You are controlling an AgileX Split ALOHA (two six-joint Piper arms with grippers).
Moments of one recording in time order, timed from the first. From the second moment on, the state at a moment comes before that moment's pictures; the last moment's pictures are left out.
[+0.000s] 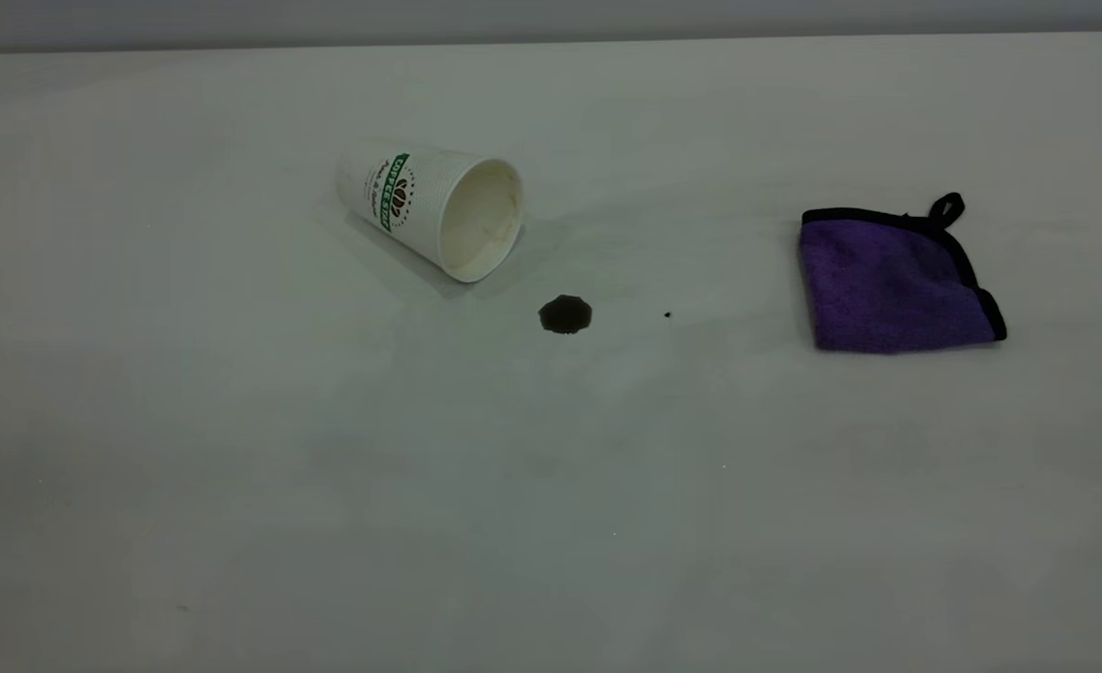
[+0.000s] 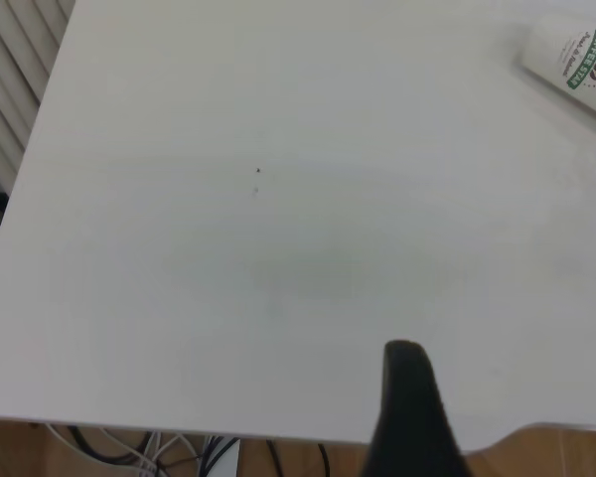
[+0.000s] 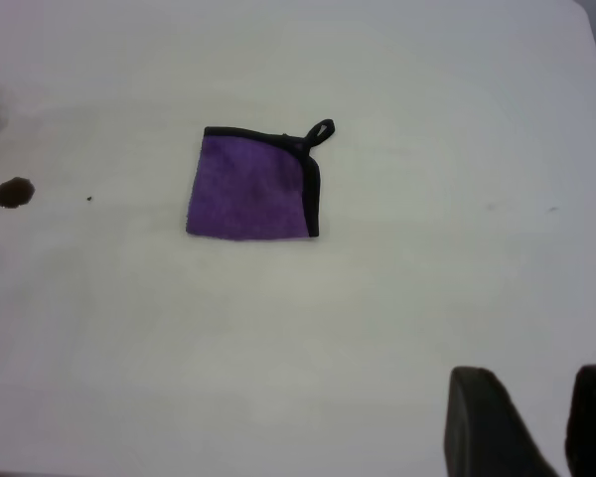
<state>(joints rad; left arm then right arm) 0.01 -0.02 -0.50 0.05 1.13 -0.07 0.01 -0.02 -0.47 0.02 1.14 -0.03</state>
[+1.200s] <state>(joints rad) -0.35 1.34 -1.00 0.13 0.62 -0.09 0.01 -0.02 -0.47 0.02 1.14 -0.03</state>
